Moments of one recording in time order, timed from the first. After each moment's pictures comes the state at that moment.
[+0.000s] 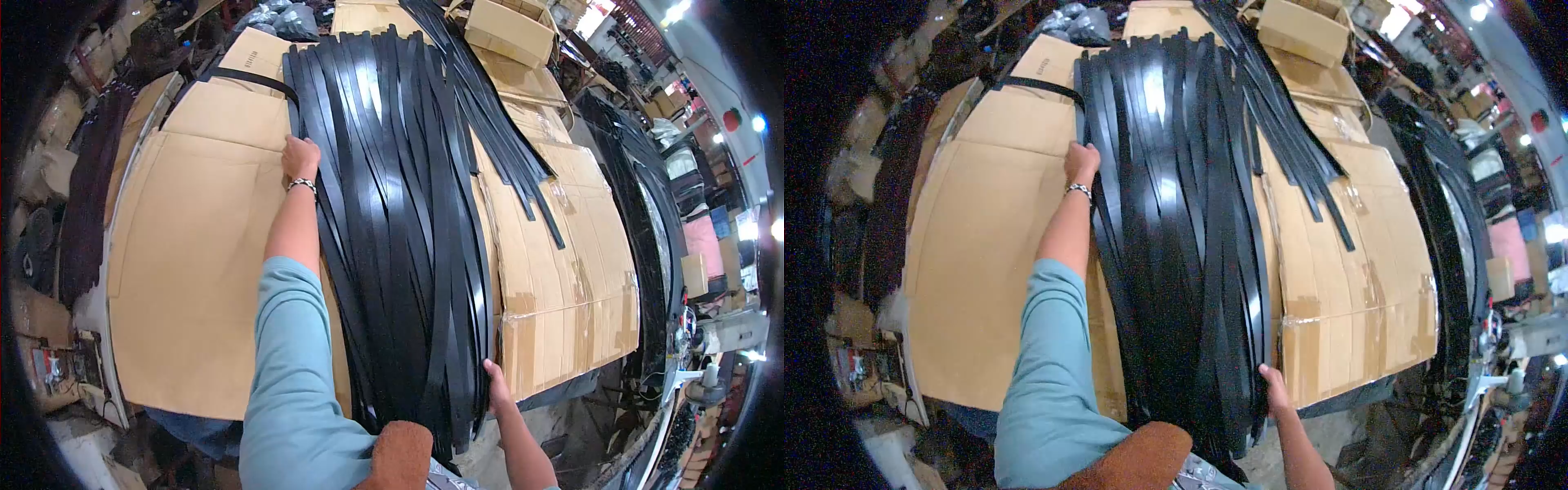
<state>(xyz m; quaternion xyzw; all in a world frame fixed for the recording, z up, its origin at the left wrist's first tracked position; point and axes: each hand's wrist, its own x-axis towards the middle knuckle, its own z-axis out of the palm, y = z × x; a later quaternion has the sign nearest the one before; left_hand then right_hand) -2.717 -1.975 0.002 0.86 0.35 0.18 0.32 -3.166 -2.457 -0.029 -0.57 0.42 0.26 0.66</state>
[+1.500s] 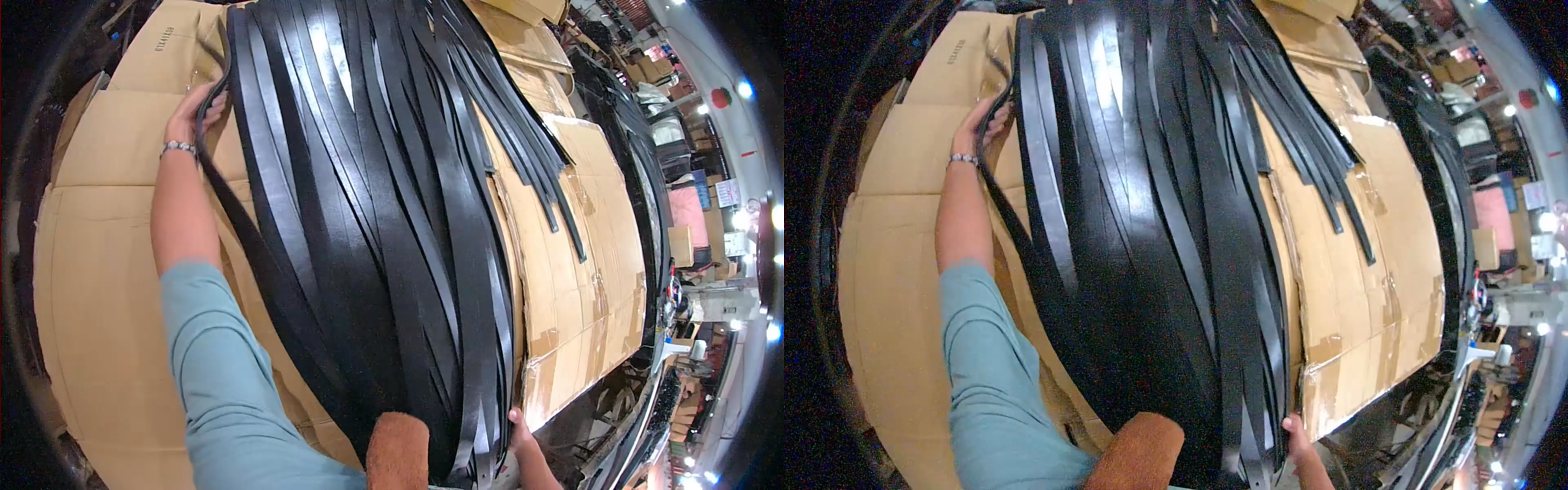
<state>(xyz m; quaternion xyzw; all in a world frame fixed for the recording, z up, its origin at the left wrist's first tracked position) -2.533 -1.798 -0.055 0.61 0.08 -0.17 0.77 -3.199 -2.476 -0.026 -0.53 0.53 0.22 0.63</state>
